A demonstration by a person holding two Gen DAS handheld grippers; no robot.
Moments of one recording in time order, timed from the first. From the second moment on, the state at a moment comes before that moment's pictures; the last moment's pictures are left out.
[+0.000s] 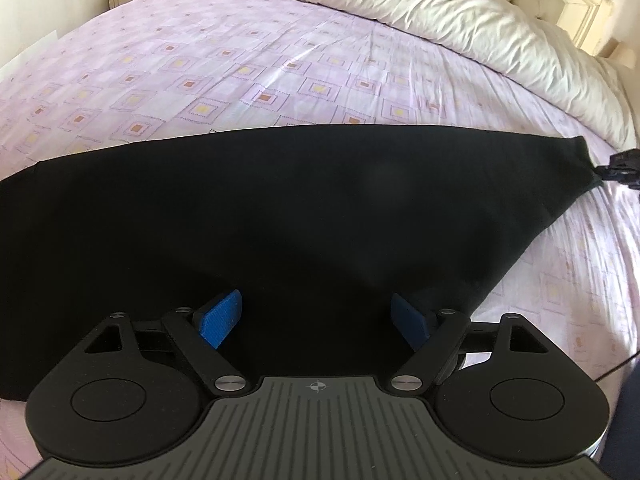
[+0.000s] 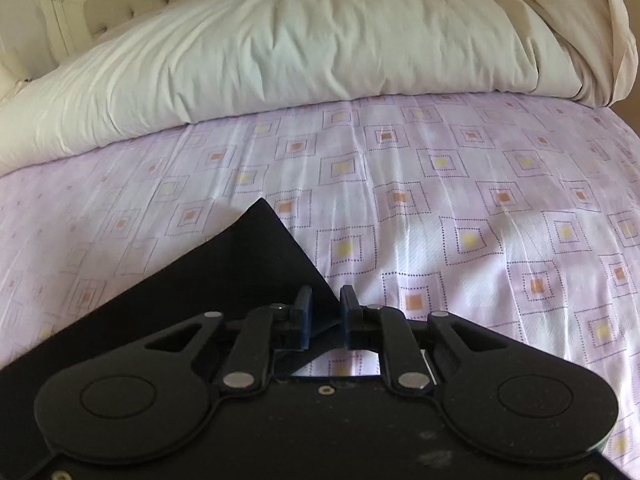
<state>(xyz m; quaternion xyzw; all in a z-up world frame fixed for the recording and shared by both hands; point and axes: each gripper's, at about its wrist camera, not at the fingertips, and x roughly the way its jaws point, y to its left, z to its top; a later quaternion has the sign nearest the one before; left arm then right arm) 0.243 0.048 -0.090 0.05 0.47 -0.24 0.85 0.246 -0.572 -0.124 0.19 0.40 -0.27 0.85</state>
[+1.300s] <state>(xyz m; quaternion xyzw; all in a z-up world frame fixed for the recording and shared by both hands) 0.230 0.018 -0.091 0.08 0.47 -0.14 0.87 0.169 -0.331 -0.089 0.29 0.39 -0.11 0.87</state>
